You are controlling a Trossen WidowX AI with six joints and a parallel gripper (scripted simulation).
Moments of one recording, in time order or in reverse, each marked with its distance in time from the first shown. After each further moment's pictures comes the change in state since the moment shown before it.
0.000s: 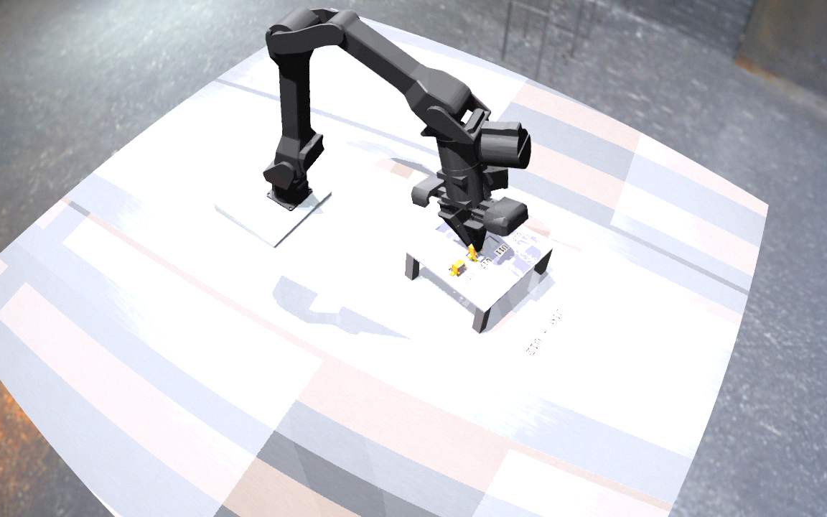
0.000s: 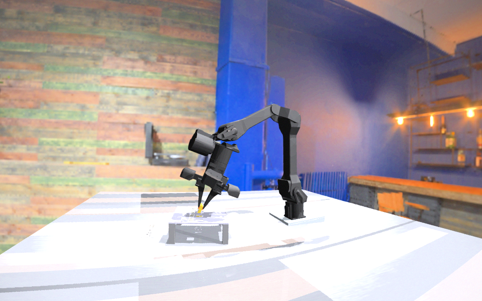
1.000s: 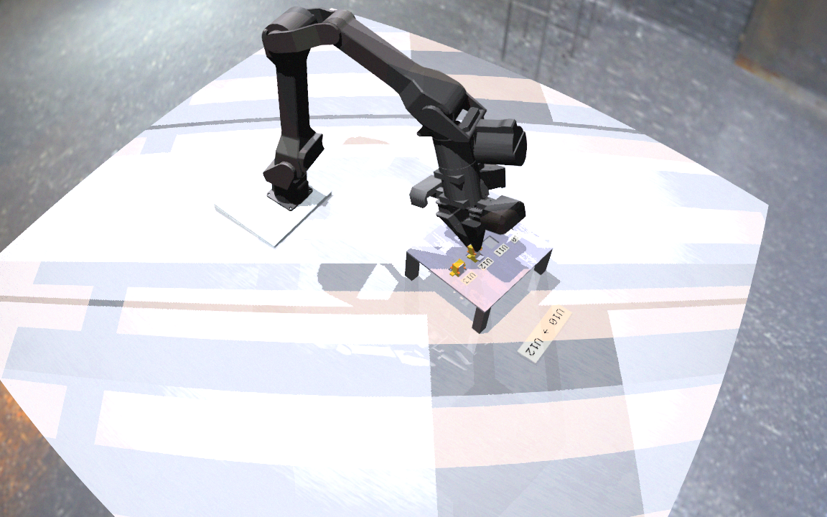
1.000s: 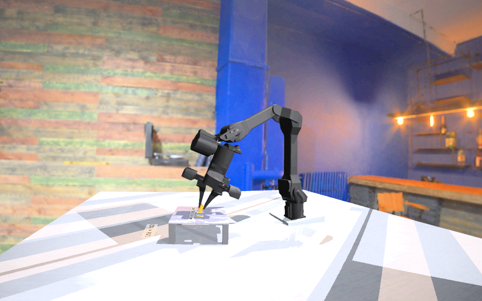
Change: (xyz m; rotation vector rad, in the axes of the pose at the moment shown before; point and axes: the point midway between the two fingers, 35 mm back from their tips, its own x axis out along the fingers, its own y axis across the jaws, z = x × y) arm 0.000 0.003 0.000 0.000 0.000 -0.030
